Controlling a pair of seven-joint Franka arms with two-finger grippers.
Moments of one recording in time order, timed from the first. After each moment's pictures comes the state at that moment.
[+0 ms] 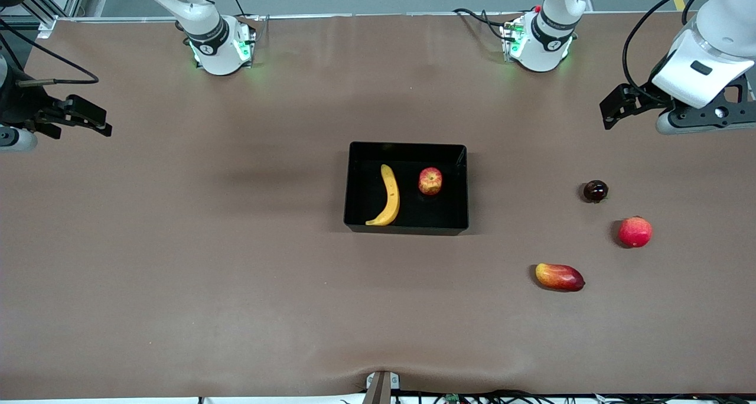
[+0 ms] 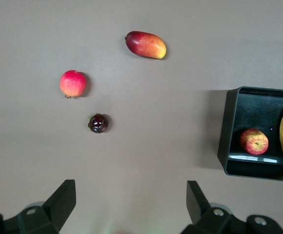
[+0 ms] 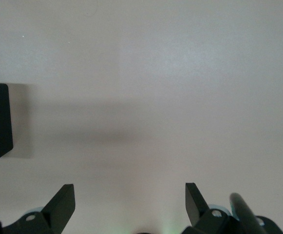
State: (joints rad) left arm -0.04 -0.05 -0.16 -1.60 0.06 1.53 -0.23; right arm -0.01 0.00 0.01 -1.55 0.03 1.48 -0.02
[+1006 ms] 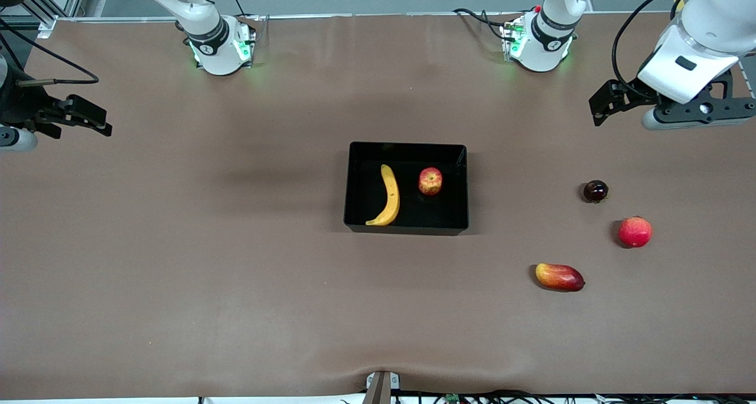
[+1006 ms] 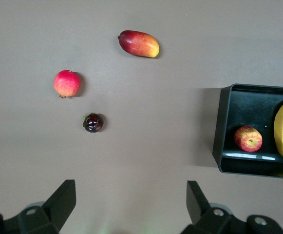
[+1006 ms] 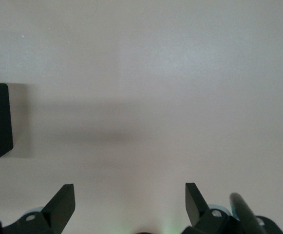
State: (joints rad) left arm -0.04 -0.05 -0.18 -1.60 0.06 1.54 -0.25; right arm -0.01 0.00 0.01 -1.55 0.03 1.48 -0.02
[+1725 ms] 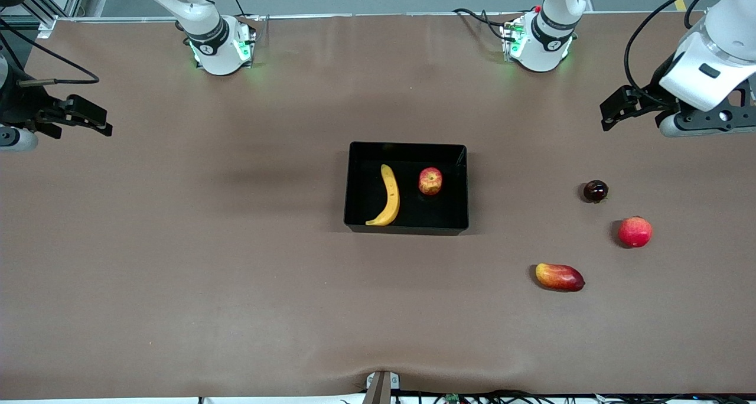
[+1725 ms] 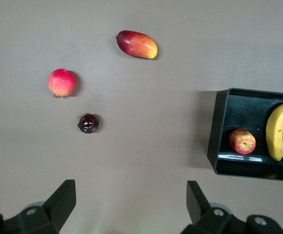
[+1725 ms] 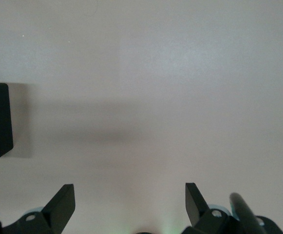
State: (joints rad) left arm 0.01 -0.04 -0.18 -1.60 0.01 1.55 -0.22; right arm -0.01 0.00 0.01 -1.55 0.03 1.48 -0.02
